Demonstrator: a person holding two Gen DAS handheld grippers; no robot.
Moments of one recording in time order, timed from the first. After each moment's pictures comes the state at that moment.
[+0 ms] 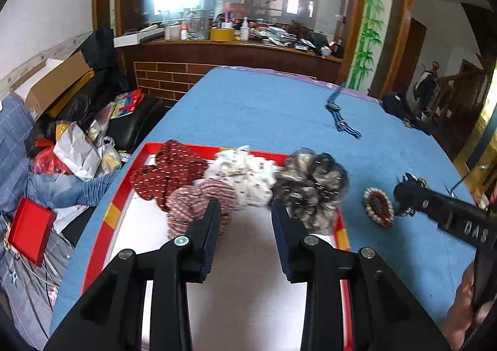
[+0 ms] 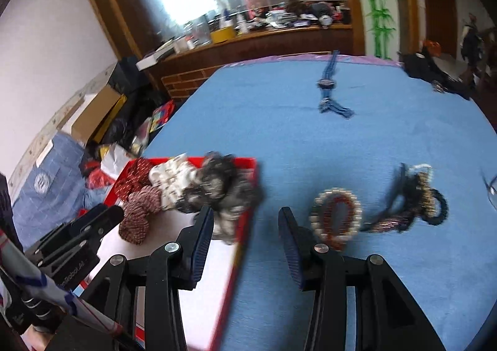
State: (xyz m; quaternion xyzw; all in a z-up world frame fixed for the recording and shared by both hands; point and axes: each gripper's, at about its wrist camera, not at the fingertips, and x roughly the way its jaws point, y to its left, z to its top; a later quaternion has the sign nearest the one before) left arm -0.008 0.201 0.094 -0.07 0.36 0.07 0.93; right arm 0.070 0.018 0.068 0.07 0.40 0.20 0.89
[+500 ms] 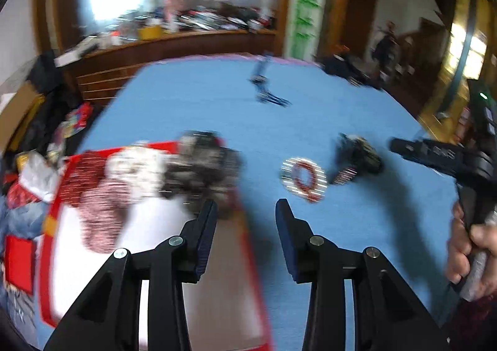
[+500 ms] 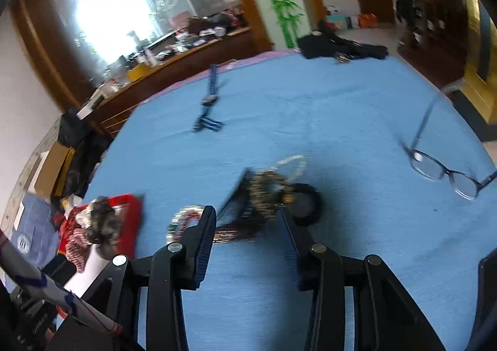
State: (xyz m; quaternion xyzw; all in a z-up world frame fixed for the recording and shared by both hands) left arm 0.011 0.093 0.087 -0.01 0.40 -0.04 0.92; right arm 0.095 -0.138 0.050 0.15 0.41 0.08 0.89
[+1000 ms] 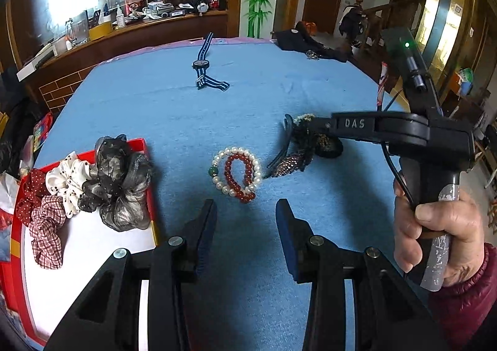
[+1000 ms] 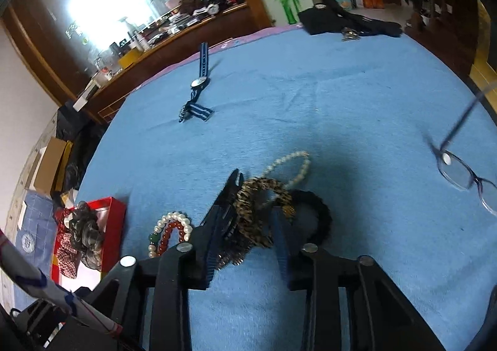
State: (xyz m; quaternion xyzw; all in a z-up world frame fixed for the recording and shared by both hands) left arm 0.034 0.032 0.075 0.02 0.43 -0.10 0.90; right arm 0.144 -0.126 0.021 0.14 0.45 0.10 0.88
